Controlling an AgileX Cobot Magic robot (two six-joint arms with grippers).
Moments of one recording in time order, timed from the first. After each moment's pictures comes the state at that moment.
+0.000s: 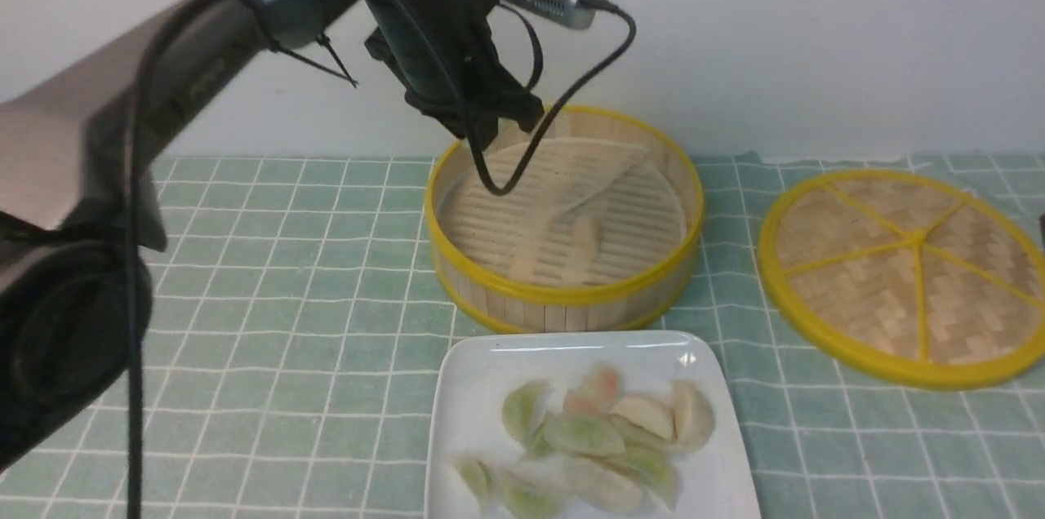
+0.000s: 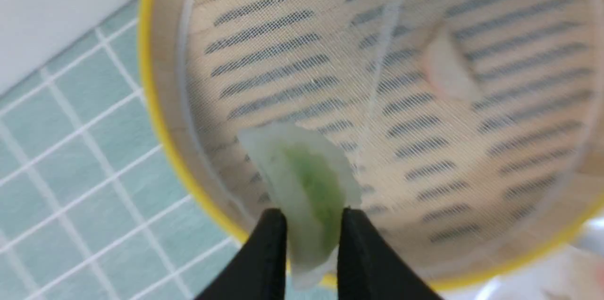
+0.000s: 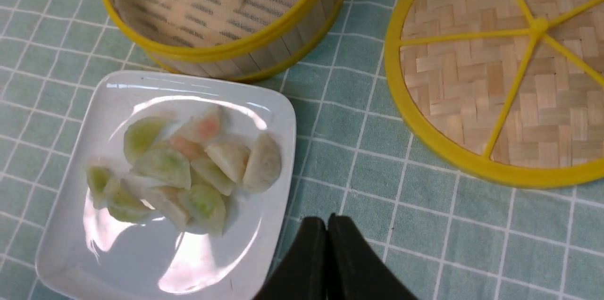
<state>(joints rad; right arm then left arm) 0.04 0.99 -1.11 0.33 1.20 -0.16 -0.41 2.11 -2.18 -0.03 1.23 0.17</state>
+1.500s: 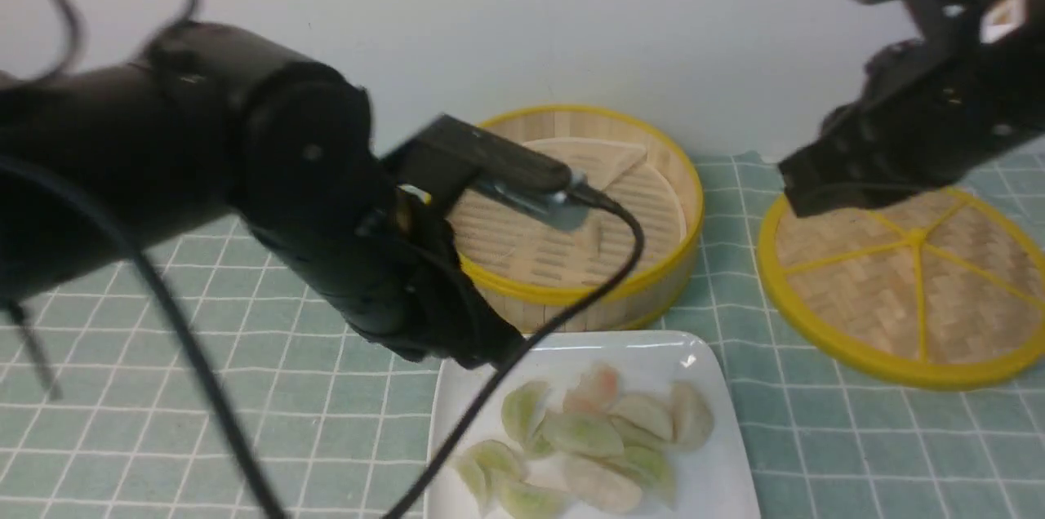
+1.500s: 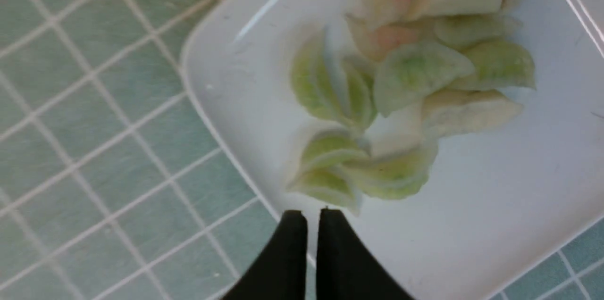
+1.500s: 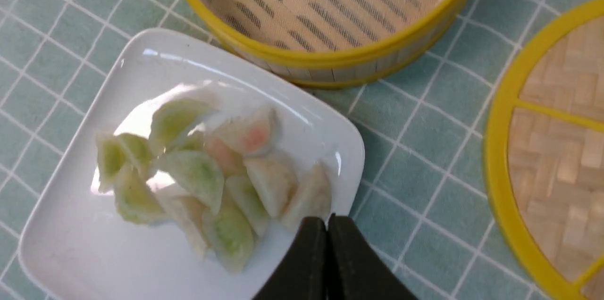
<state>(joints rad) 0.39 1.49 -1.42 0.18 1.14 -0.12 -0.62 1.46 -1.20 -0.02 0.94 -0.08</state>
